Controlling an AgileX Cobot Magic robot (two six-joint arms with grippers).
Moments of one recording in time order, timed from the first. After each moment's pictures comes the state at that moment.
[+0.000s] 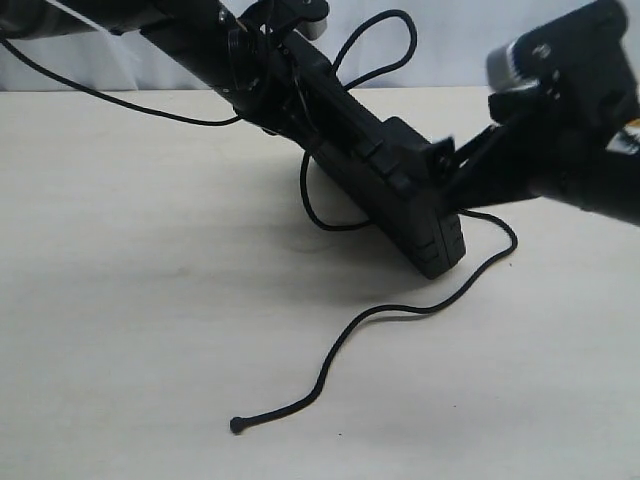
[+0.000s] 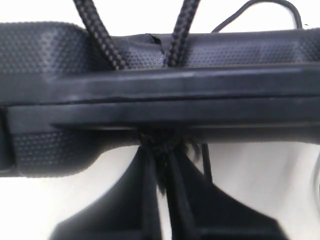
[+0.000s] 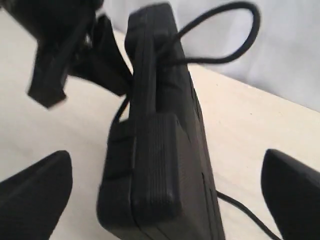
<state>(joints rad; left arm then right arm) -0.35 1.99 -1.58 -0.45 0.70 0.76 0.46 1.16 -0.67 0.45 0.02 -0.51</state>
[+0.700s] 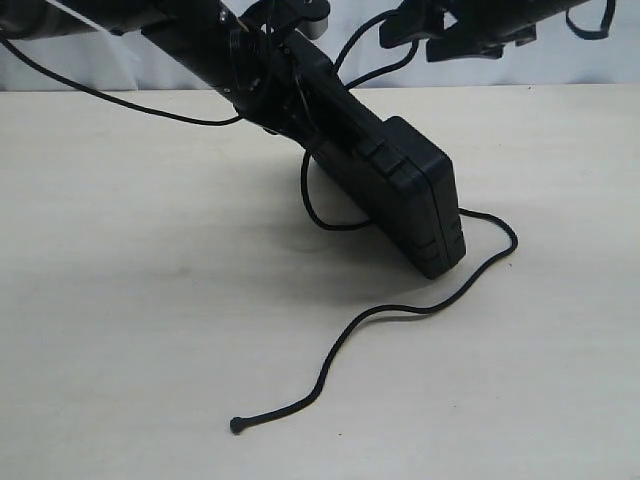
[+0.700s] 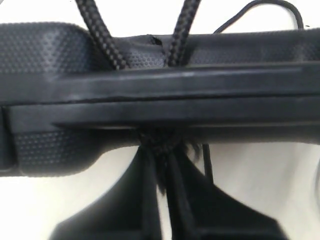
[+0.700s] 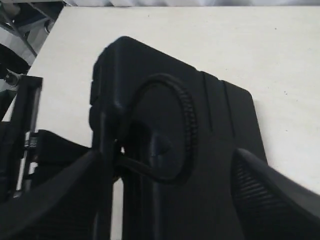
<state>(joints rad) -0.35 1.99 -1.58 -0.44 0.70 0.76 0.09 1.85 -1.59 0.79 0.89 -0.50</state>
